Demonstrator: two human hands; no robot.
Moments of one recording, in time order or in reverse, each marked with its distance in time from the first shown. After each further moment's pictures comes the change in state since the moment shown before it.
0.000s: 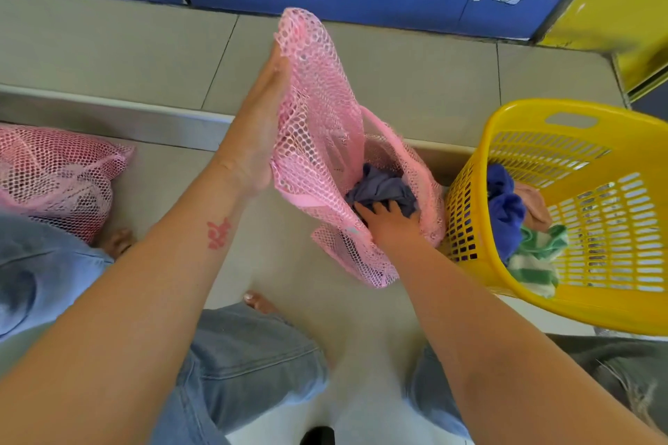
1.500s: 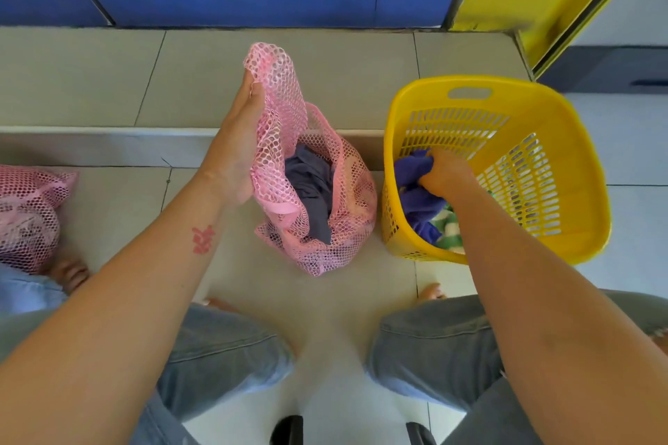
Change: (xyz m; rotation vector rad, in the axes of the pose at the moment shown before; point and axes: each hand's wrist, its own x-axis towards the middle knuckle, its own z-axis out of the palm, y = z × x) left_hand -0.012 -0.027 0.073 0.033 -0.012 -0.089; right_hand -0.056 0.175 -0.054 0.386 0.228 0.492
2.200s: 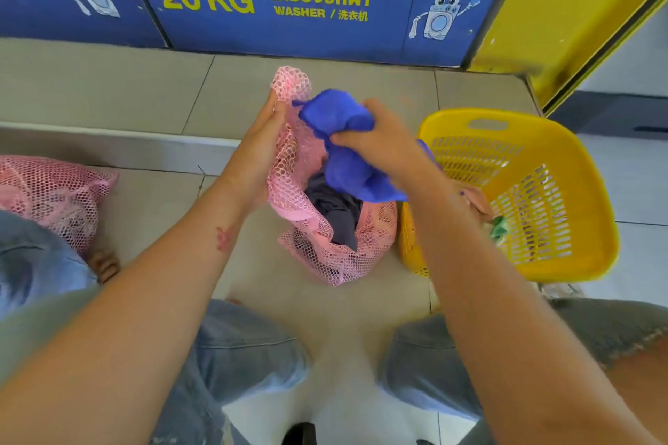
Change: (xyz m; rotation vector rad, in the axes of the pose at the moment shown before) left_hand -0.021 0.016 -0.030 -0.023 -0.056 0.058; right_hand -0.118 -0.163 -0.069 0.784 0.009 -0.475
